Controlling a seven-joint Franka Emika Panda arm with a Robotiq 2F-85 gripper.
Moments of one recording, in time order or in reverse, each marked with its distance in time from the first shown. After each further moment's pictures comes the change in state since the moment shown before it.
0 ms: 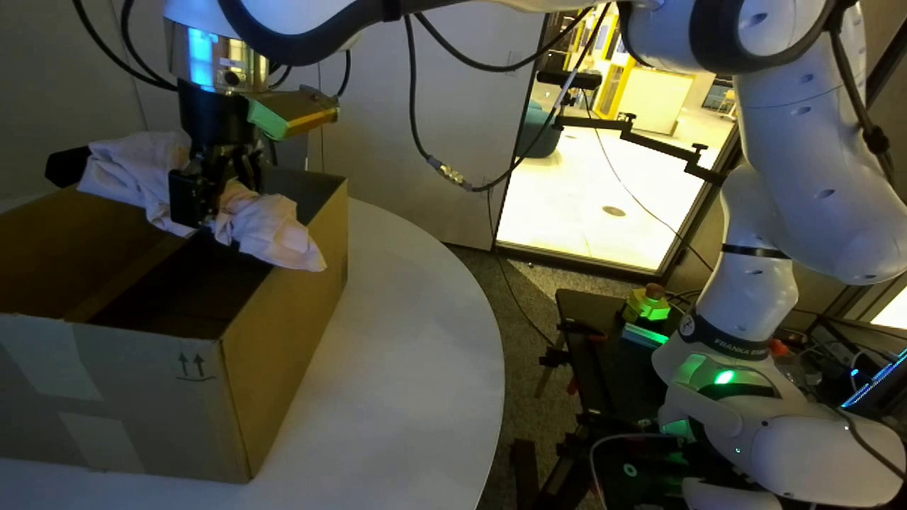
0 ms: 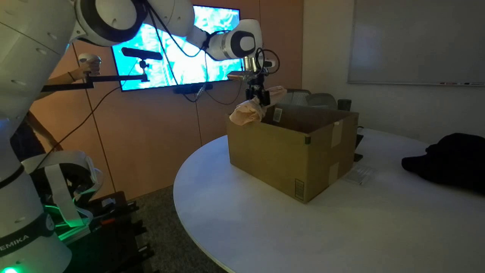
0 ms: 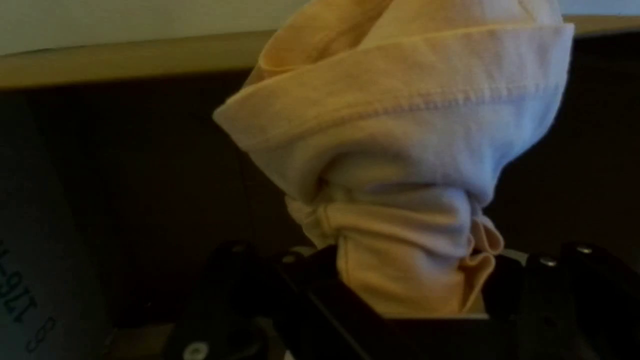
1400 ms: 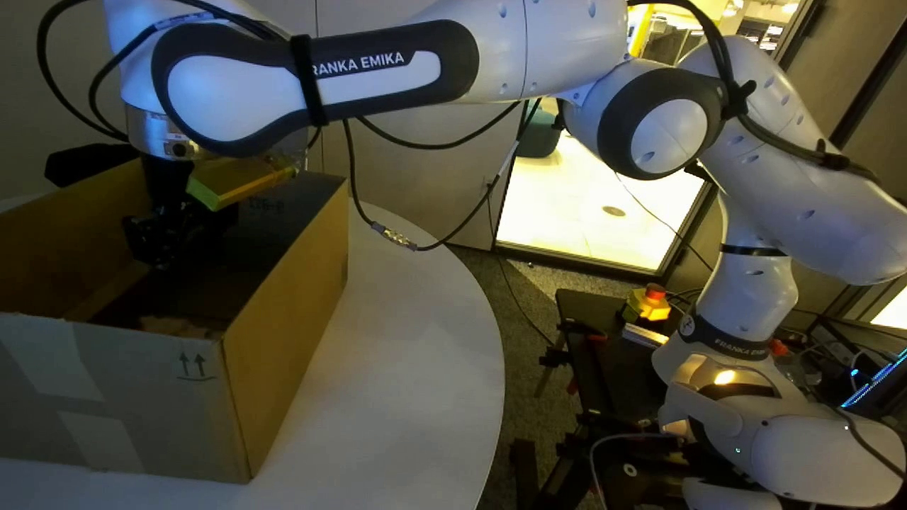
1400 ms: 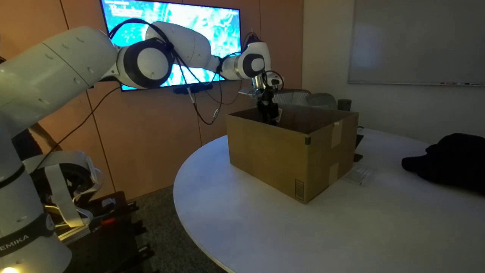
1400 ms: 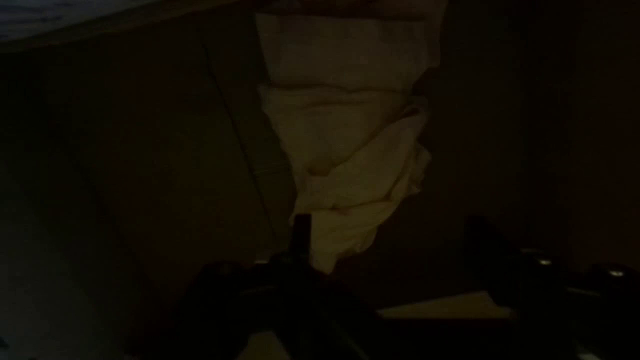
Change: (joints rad) arm 0.049 0.348 -0.076 0.424 -0.013 -0.070 0.156
